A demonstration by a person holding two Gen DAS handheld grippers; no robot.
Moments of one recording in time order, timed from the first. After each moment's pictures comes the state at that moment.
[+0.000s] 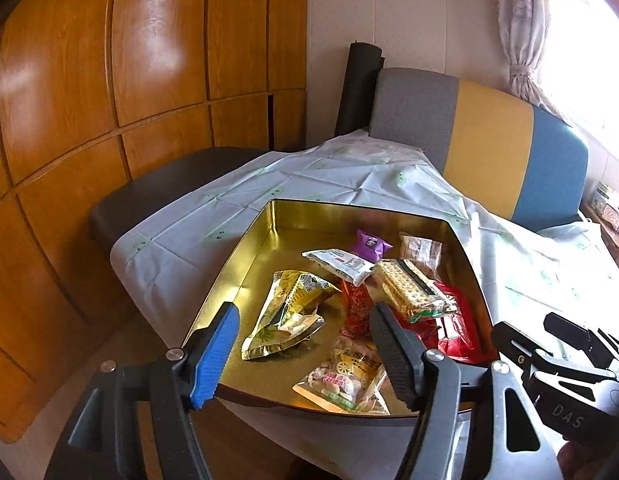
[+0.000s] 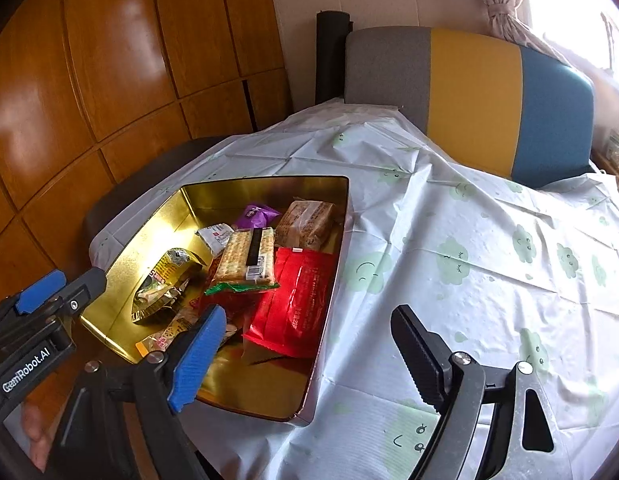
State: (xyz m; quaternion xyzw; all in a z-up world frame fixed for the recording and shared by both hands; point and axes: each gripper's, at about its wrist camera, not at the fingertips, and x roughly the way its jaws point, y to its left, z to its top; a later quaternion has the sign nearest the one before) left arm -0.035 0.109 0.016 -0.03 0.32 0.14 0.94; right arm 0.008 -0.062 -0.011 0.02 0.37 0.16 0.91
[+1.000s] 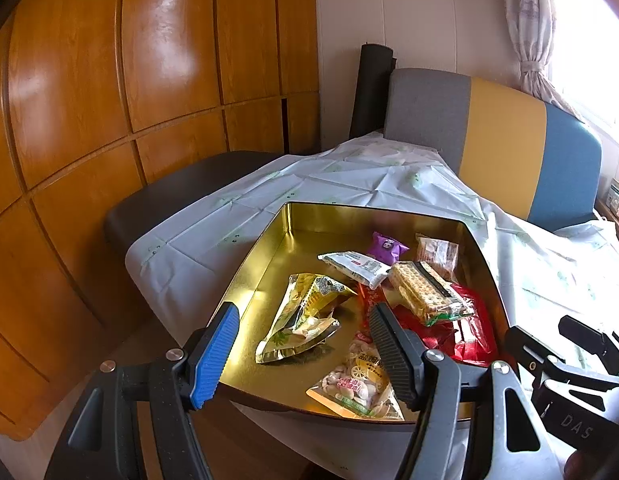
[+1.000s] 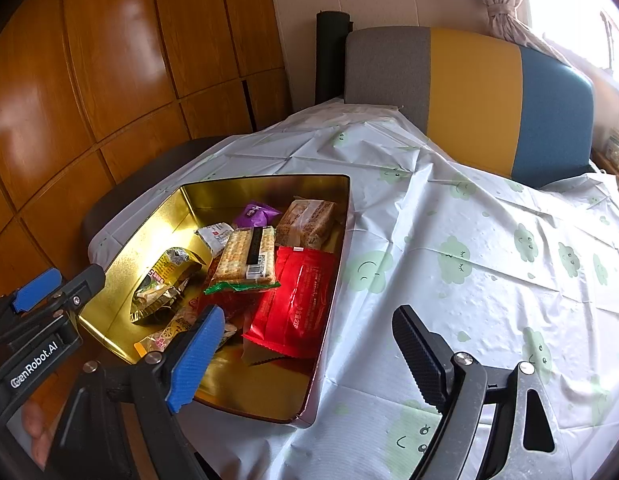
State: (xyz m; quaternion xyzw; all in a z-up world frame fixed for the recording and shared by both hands) left arm -0.033 0.108 0.013 -0.01 0.32 0.17 0.93; right arm 0.007 -0.058 -0.013 0.01 0.37 0.16 0.91
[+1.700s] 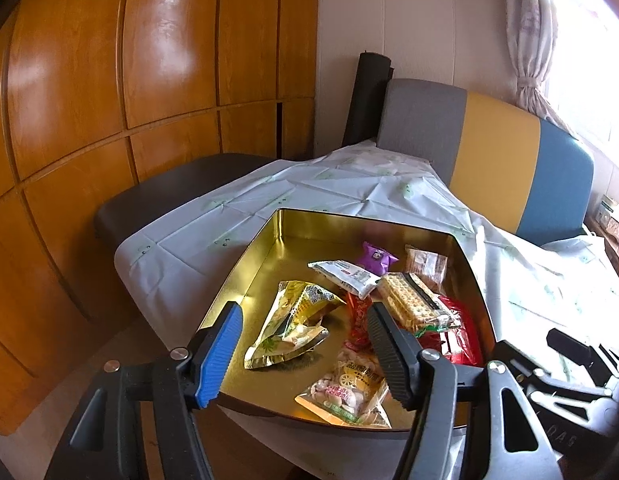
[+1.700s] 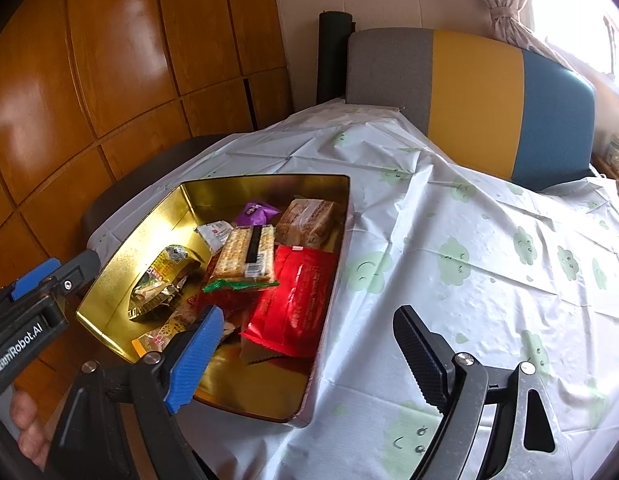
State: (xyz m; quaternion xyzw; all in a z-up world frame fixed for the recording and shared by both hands) left arm -0.031 0.115 0.017 -0.04 0.31 0.15 0.94; right arm 0.010 -0.065 -0.012 0.01 0.37 0.15 0.92
